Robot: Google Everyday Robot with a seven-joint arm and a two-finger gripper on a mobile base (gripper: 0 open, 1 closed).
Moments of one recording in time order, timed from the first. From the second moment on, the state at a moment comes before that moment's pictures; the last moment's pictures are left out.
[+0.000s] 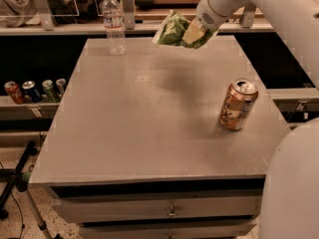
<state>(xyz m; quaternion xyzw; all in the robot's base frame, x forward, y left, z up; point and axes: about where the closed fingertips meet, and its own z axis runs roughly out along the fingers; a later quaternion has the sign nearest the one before) 0.761 -0.135 0.933 -0.45 0.82 -0.02 0.36</state>
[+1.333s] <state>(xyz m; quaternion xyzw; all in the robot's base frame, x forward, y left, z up) 0.797 -0.069 0.918 -0.52 0.79 0.00 0.34</state>
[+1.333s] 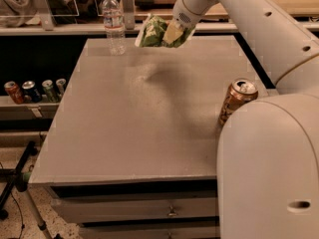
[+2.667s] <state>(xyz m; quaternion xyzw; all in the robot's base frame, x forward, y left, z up) 0.811 -0.044 0.907 -0.49 0.81 0.02 0.34</state>
